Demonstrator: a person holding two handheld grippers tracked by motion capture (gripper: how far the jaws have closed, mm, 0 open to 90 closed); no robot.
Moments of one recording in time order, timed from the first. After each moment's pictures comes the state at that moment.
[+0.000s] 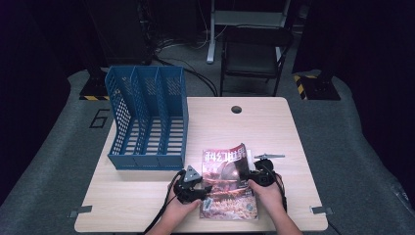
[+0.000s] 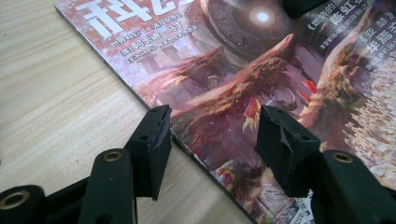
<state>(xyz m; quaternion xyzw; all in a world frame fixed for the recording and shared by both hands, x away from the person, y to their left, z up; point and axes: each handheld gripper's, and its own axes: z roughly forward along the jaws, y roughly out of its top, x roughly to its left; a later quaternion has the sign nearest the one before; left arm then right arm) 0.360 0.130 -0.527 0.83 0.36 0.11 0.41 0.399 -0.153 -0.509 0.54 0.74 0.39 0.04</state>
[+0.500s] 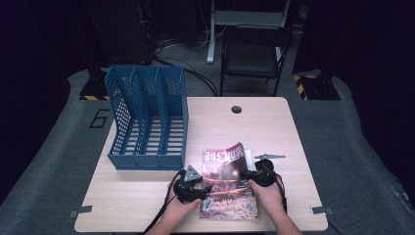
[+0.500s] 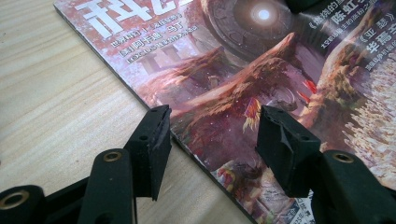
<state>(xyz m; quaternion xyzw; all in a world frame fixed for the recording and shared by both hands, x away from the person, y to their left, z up) 0.360 0.129 -0.527 0.82 0.37 0.10 0.42 0.396 -0.153 -0.506 0.54 0.74 0.40 0.04</state>
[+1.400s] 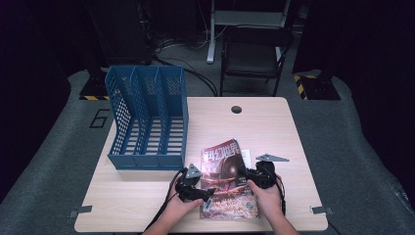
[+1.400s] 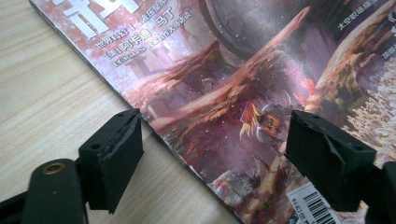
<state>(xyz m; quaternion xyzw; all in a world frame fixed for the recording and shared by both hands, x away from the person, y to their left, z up) 0.368 0.127 -0.524 0.83 0.37 0.09 0.40 0.380 -0.147 -0.489 0.51 0.72 0.47 0.06</state>
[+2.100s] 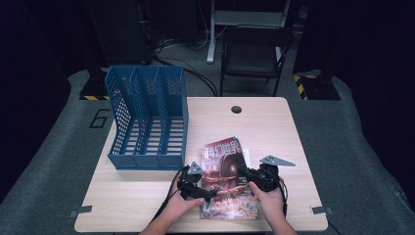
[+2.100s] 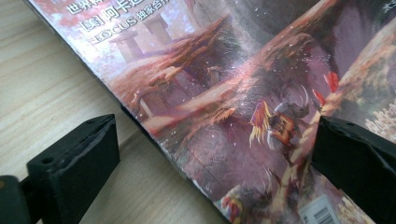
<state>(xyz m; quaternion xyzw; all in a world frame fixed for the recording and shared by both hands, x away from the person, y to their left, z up) 0.378 0.120 -0.526 0.84 0.36 0.05 0.41 0.363 -0.150 -0.473 0.47 0.71 0.52 0.08</state>
